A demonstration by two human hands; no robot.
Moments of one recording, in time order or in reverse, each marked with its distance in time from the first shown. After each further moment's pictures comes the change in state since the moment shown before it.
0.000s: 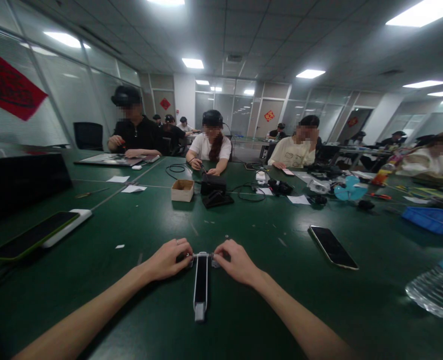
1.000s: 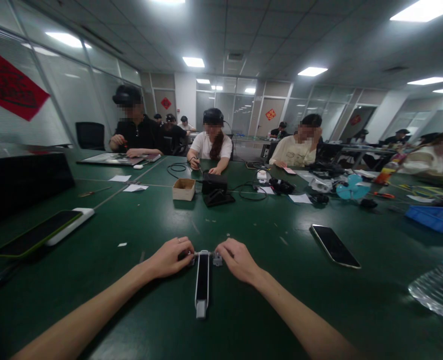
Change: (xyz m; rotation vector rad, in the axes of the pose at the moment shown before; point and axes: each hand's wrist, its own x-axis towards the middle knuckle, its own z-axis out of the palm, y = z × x) left_hand 0.001 0.002 -0.001 0.005 0.004 0.004; right_hand -0.001 0.009 0.007 0.050 0.066 -0.048
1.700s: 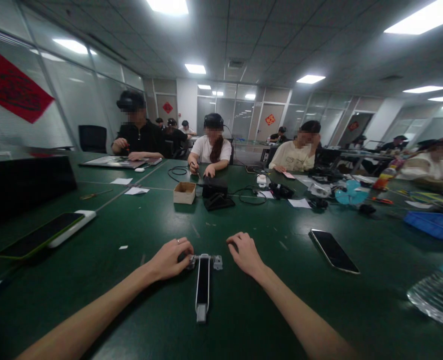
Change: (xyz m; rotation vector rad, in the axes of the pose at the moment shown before) left_hand -0.001 -0.002 0.002 0.042 0.061 -0.059; right_hand 0.013 0.043 -0.002 -0.287 0.127 0.063
